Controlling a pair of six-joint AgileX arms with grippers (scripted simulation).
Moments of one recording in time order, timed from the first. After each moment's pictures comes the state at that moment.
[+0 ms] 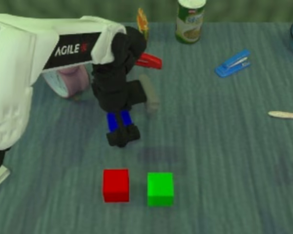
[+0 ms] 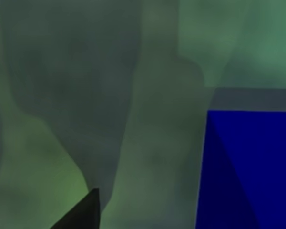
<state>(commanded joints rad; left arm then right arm) -0.50 2.36 1.76 -0.97 0.00 0.80 0.01 0.00 0.00 0.00 0.00 0.00</state>
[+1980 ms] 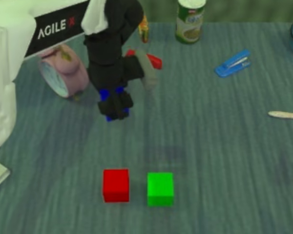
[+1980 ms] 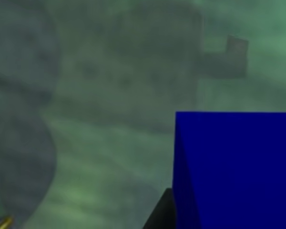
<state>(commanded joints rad) -0.48 2.29 1.91 -1.20 0.01 0.79 0.01 0.00 0.00 0.00 0.00 0.00</state>
